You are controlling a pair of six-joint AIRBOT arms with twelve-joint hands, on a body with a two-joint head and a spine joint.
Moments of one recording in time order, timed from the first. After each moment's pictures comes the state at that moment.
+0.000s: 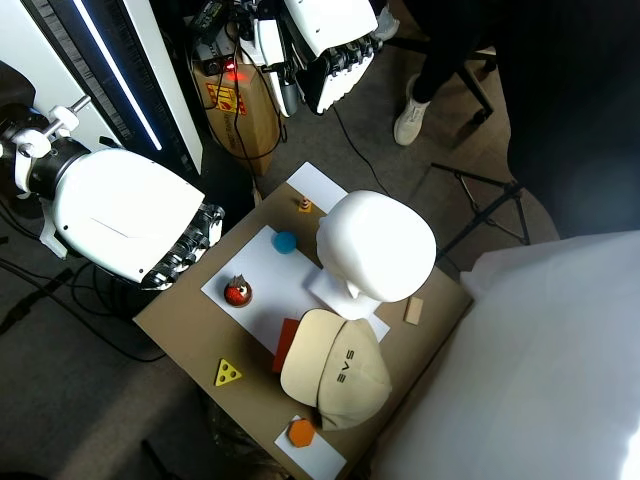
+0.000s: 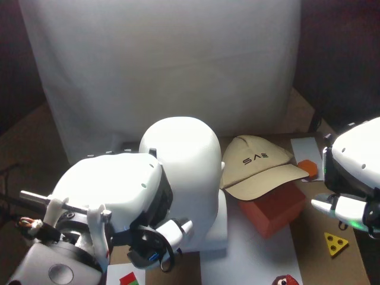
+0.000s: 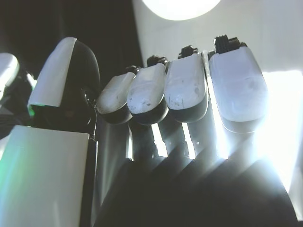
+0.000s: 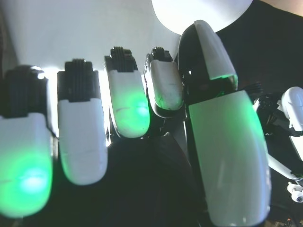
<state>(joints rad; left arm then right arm) 0.69 -1.05 0.42 -1.31 -1.26 1.95 -0.63 -0.89 0.60 1.04 0.82 -2.02</state>
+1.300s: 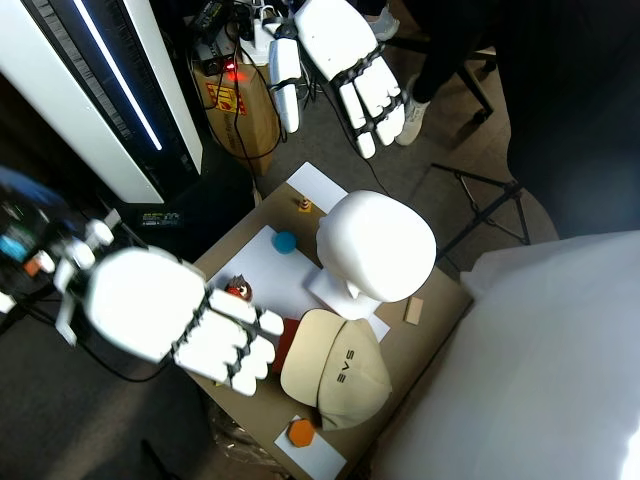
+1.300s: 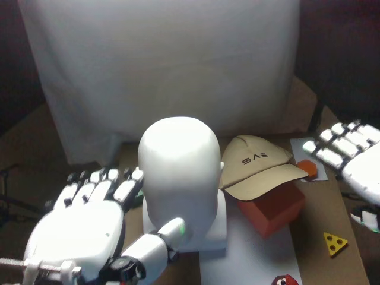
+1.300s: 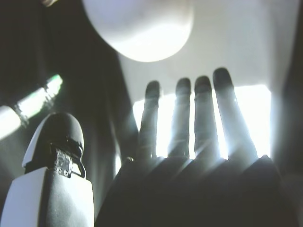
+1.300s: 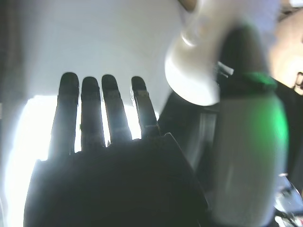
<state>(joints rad) 1.00 -1.18 0.53 -1.17 -1.47 1.68 -0.88 -1.19 1.09 0.78 0.81 -1.84</state>
